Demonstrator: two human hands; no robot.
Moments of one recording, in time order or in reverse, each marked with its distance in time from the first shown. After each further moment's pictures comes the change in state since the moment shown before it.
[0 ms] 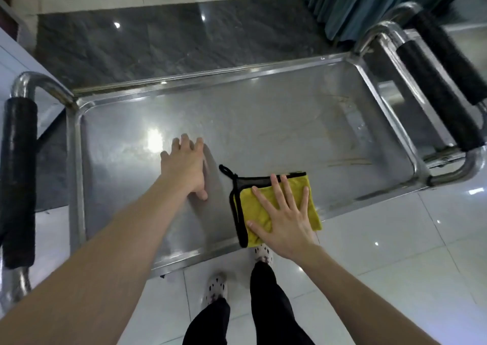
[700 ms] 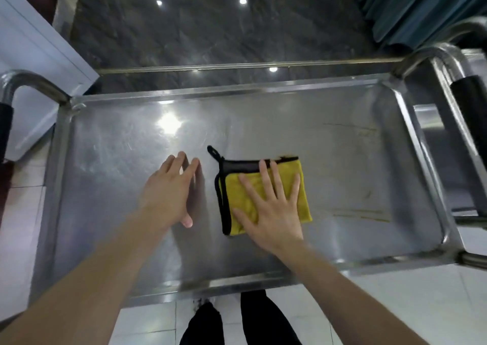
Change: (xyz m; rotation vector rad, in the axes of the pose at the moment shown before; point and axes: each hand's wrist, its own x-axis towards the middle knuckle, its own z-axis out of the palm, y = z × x) left_hand 0.013 0.016 -0.006 -0.014 -0.013 -0.018; right_hand 0.116 0.030 -0.029 0.070 0.056 -0.176
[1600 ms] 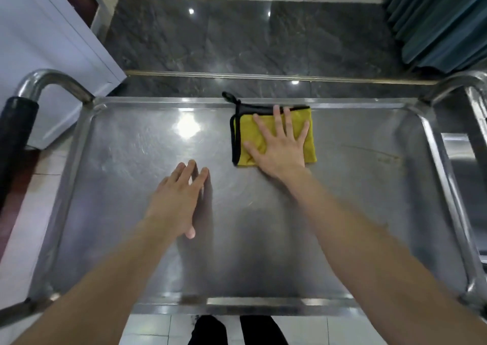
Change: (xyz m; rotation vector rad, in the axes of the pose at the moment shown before) left_hand 0.003 0.006 0.003 -0.047 -0.047 -0.055; right_hand 0.191 0.036 -0.022 0.004 -0.005 0.010
